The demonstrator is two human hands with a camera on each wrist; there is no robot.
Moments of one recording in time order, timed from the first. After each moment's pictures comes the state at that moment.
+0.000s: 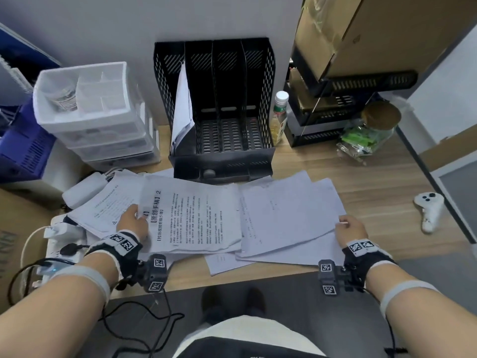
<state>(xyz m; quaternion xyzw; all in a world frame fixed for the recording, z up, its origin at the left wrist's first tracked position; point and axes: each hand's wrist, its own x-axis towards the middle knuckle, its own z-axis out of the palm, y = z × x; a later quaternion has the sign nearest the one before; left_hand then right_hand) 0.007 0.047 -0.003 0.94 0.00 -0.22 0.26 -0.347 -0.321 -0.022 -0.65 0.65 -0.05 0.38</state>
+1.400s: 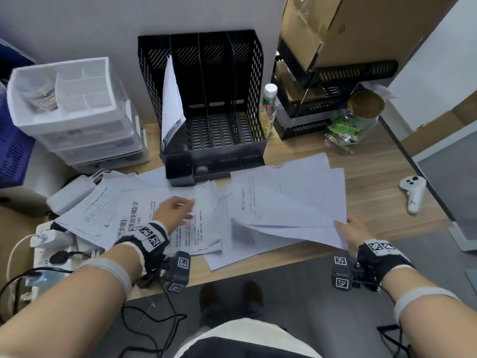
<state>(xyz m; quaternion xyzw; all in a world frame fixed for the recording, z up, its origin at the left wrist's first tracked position) -0.036 -0.017 0.015 0.83 -0.08 -0.37 0.42 -0.374 -0.290 0.008 -0.59 0.63 -0.08 0.51</state>
